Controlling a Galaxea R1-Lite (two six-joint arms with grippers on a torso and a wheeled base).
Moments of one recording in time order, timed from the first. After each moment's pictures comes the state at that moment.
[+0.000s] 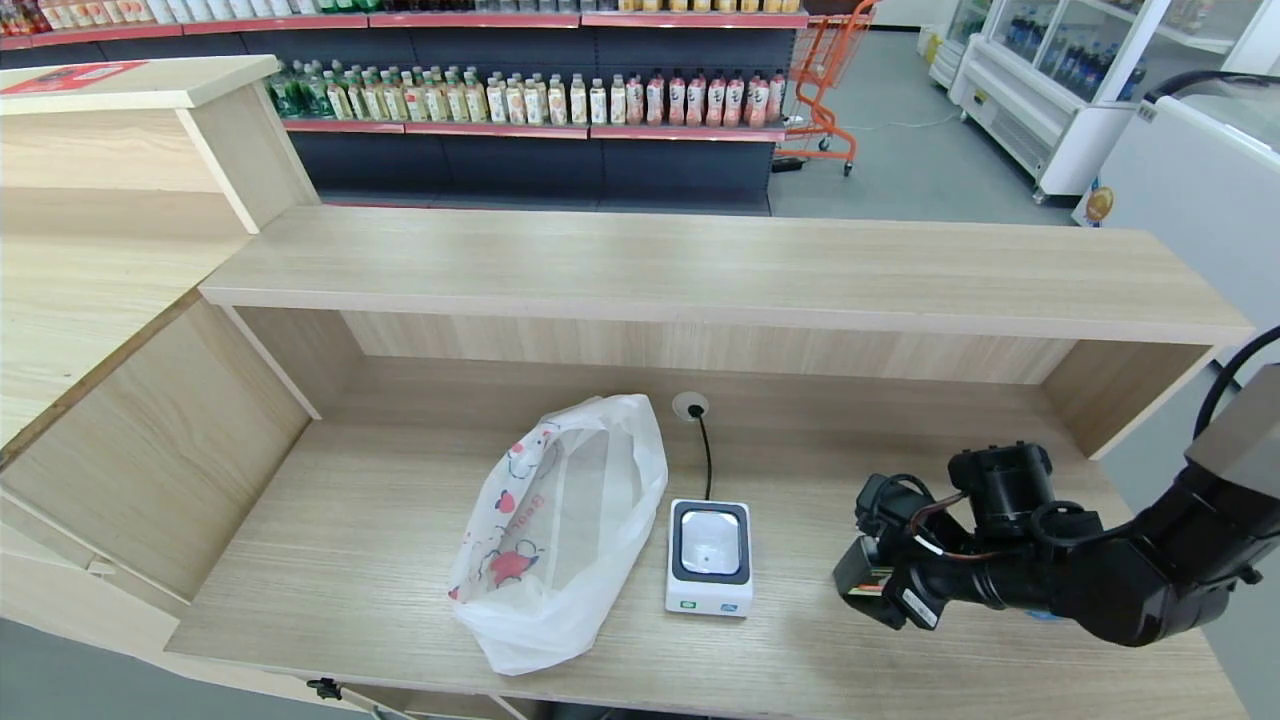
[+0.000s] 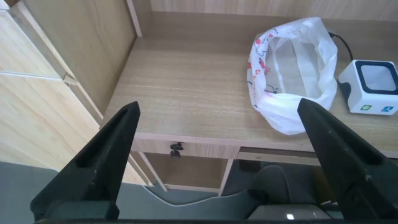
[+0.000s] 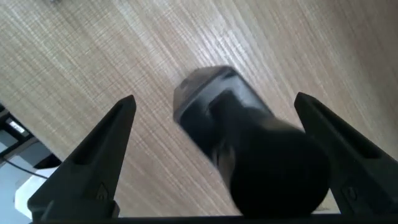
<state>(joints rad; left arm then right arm) 0.00 0.00 0.00 0.00 0.00 0.01 0.22 2.04 -0.62 -0.68 0.17 -0.71</state>
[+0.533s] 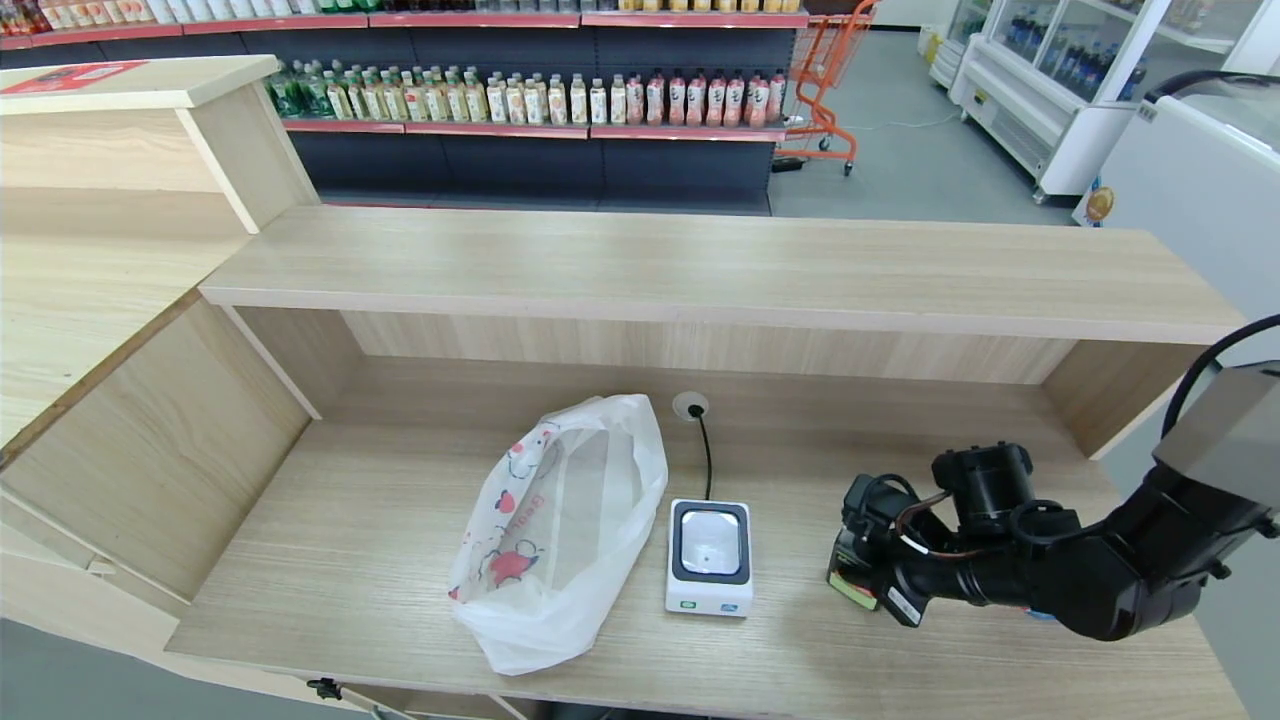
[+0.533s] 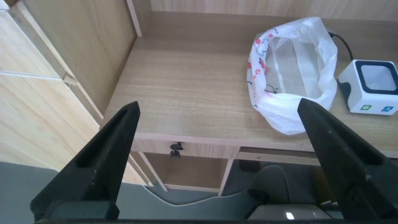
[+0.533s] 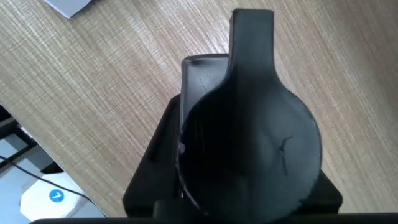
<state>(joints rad) 0.00 0.00 0.00 0.00 0.00 0.01 0.23 2.08 -0.64 -0.69 0.22 -0.70</state>
